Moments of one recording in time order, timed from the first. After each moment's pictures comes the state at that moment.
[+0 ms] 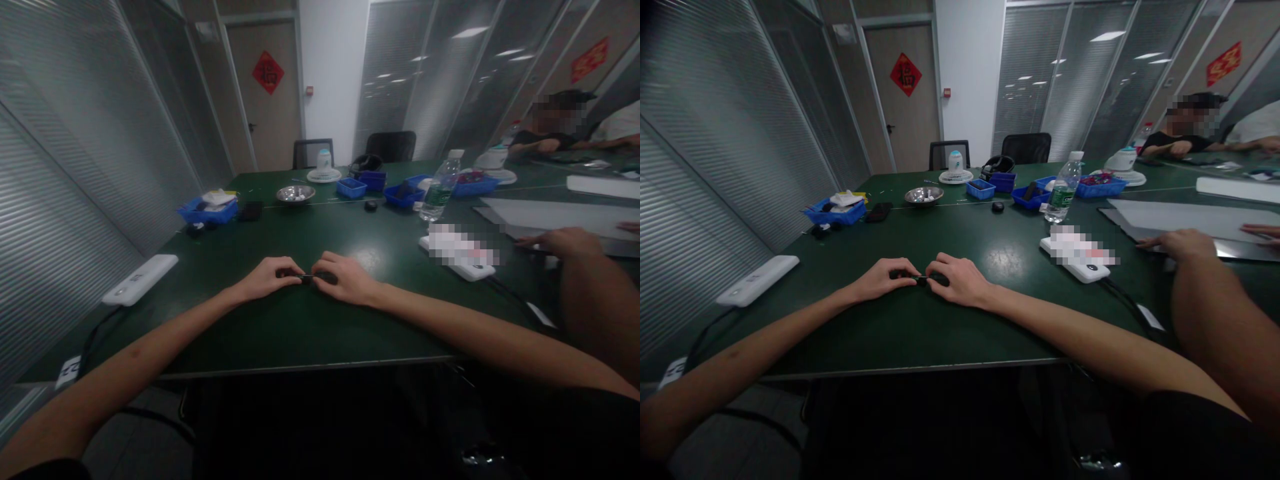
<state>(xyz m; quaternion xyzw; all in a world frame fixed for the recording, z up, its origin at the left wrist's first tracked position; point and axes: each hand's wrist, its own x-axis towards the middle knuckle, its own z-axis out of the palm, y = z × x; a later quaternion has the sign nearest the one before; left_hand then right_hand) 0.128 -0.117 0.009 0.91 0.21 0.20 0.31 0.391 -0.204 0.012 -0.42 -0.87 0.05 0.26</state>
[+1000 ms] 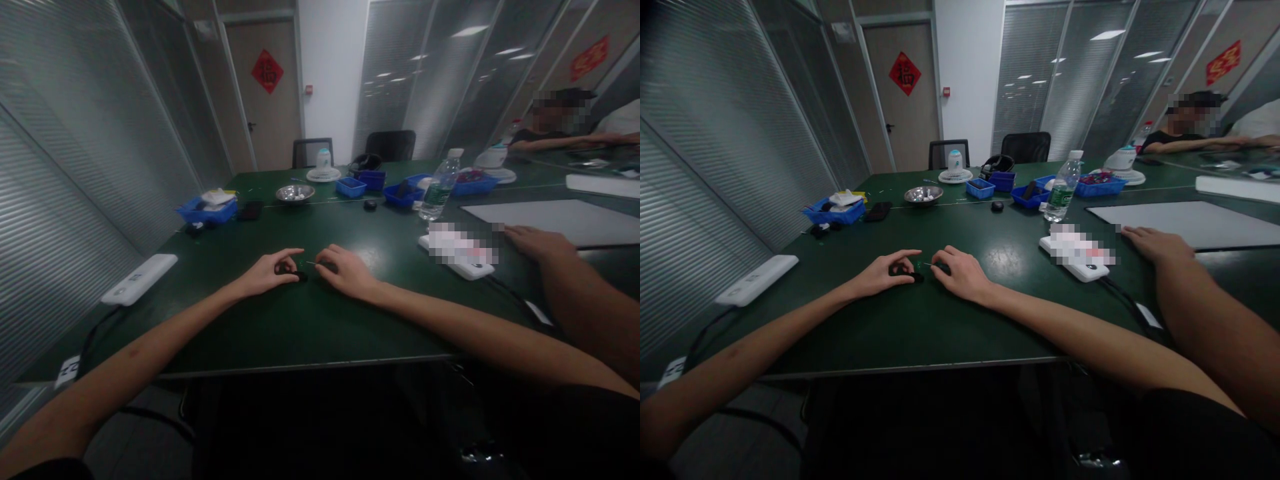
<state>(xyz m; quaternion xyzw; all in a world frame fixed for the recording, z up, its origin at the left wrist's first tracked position) 0.128 -0.109 0.007 0.88 0.25 0.21 0.34 0.392 -0.194 0.007 -0.50 -0.81 0.06 0.28</state>
